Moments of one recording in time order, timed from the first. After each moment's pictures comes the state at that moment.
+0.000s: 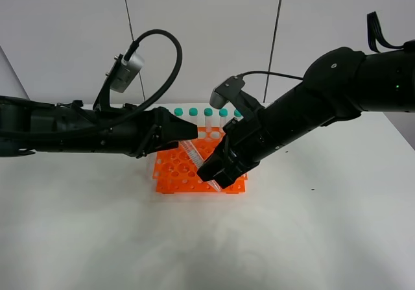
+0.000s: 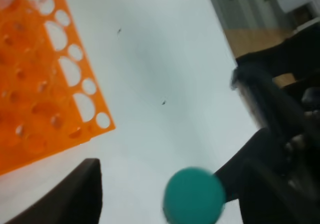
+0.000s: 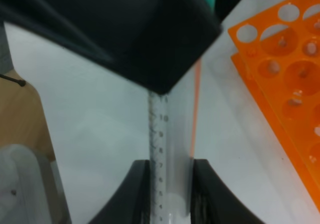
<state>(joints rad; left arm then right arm) -0.40 1.51 -0.73 -1.73 0.49 1.29 0.52 1.68 -1.05 0.92 0.74 -1.18</state>
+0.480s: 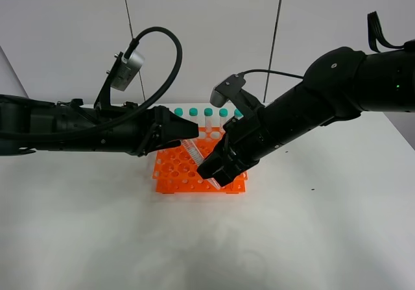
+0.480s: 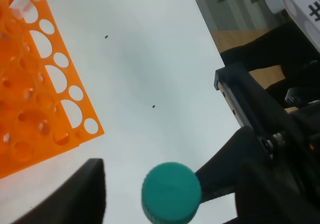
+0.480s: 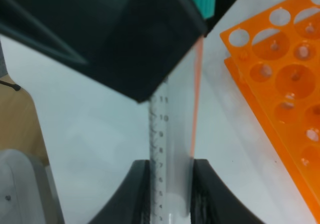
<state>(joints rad) -0.40 1.51 -0.73 -1.74 0.51 1.30 0.52 1.68 -1.05 0.92 0.72 -1.18</state>
